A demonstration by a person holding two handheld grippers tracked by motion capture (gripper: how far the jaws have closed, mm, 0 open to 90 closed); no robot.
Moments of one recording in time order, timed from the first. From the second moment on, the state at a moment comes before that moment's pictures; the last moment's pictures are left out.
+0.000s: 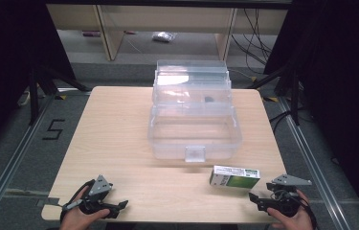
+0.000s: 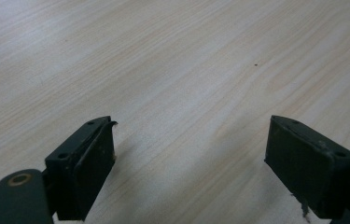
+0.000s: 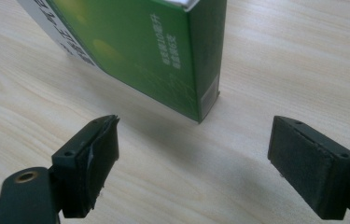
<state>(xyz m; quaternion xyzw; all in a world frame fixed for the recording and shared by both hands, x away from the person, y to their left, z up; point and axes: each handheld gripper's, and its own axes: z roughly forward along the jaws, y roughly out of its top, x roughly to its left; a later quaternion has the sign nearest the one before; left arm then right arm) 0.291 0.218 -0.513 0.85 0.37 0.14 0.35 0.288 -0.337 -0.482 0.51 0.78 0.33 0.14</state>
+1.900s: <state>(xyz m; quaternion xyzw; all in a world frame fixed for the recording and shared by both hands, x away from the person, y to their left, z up) 0.291 0.218 -0.514 0.85 0.38 0.14 0.35 0.358 -0.267 -0.404 0.26 0.94 0.17 0.12</state>
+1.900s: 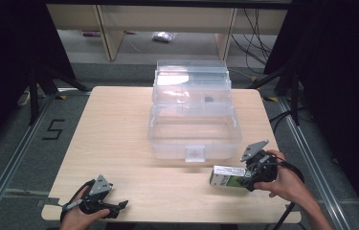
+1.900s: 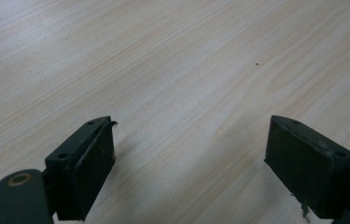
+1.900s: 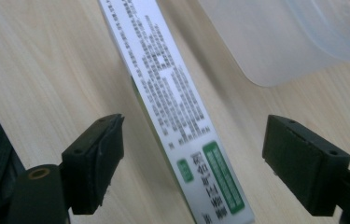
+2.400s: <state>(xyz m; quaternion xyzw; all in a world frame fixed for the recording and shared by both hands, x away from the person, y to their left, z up) 0.291 0.218 -0.514 0.85 0.38 0.14 0.35 0.380 -0.240 -0.418 0.21 0.97 0.10 0.07</state>
